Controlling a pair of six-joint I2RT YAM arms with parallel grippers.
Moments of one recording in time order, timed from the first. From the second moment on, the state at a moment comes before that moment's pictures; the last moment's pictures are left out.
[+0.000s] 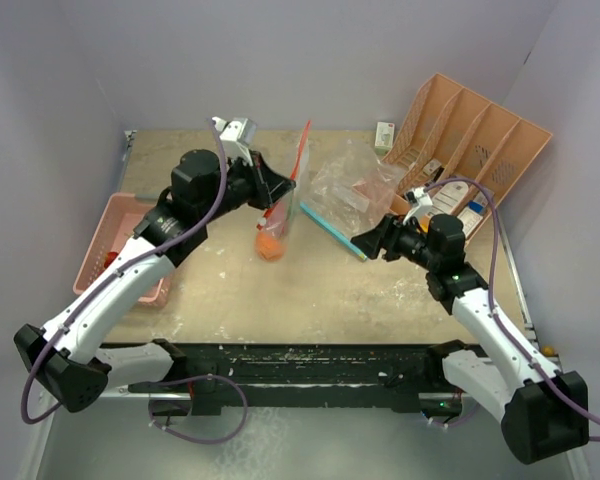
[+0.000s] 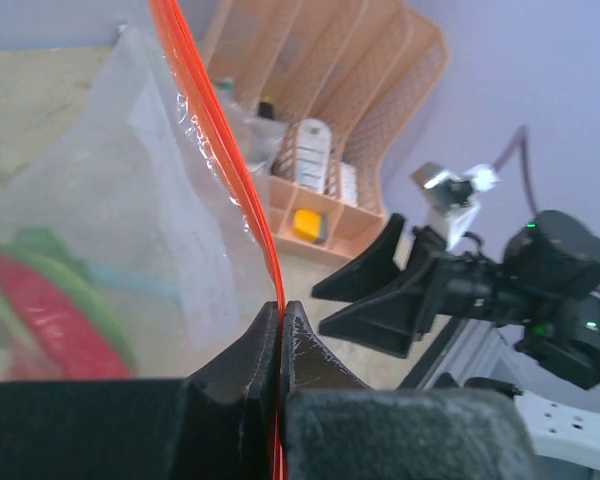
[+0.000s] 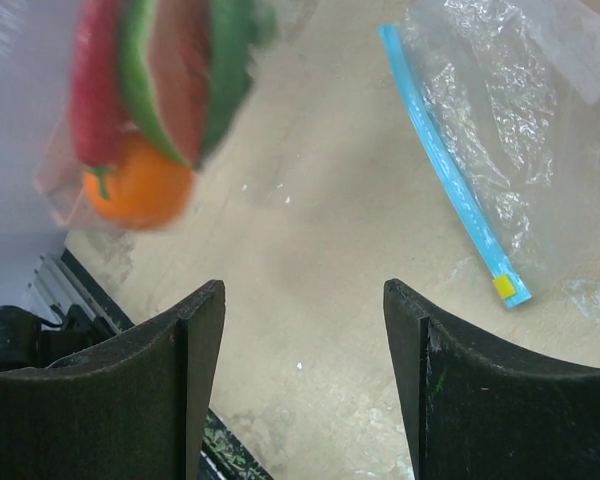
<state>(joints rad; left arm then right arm) -0.61 1.19 1.25 -0.23 0.17 -0.51 0.26 0.92 0.56 0.05 -0.46 0.50</state>
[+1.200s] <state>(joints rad) -0.68 1.43 0.95 -0.08 0.08 -0.63 0.25 0.78 0.61 -0.14 -0.13 0.57</state>
